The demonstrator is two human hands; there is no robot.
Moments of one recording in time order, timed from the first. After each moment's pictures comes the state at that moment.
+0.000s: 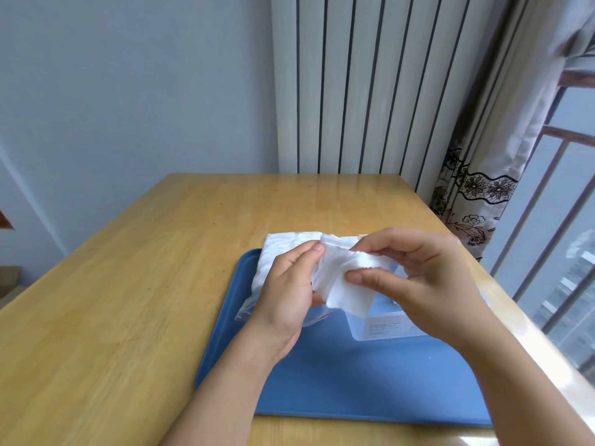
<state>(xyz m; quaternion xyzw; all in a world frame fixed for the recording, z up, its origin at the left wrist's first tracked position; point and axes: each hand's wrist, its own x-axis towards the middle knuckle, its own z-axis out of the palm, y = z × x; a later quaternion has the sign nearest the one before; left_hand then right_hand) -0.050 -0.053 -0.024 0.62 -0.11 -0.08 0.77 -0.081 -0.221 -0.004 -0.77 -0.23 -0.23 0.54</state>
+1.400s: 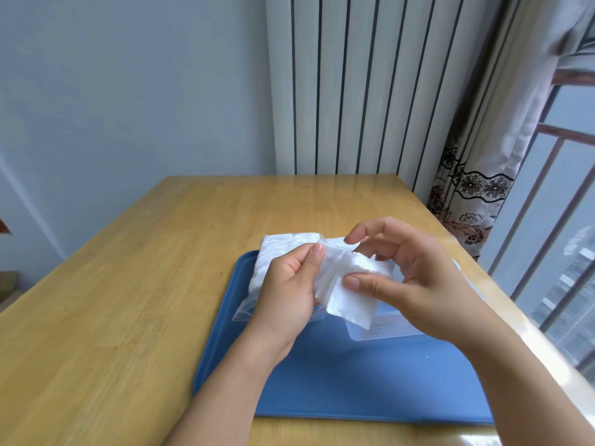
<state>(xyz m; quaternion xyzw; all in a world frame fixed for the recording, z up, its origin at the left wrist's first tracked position) -0.047 -0.055 -0.033 0.65 -0.13 -0.06 0.75 -0.082 -0.226 -0.002 -0.78 -0.23 -0.14 0.56</state>
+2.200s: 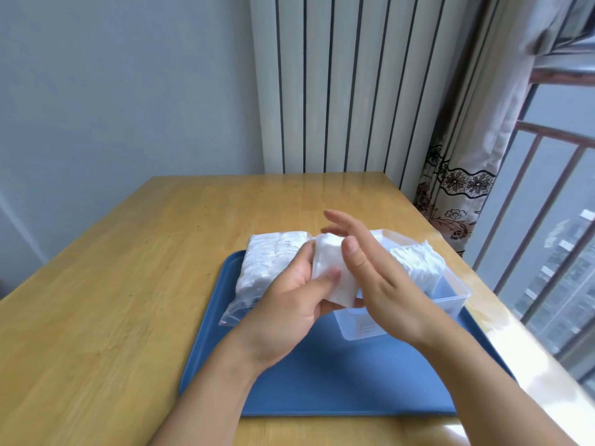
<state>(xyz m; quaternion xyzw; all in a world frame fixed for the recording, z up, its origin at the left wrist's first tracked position) -0.060 -0.055 -0.025 0.55 -0.29 -0.21 0.75 -0.080 -0.210 -0.018 -0.81 -0.16 -0.10 0.56</state>
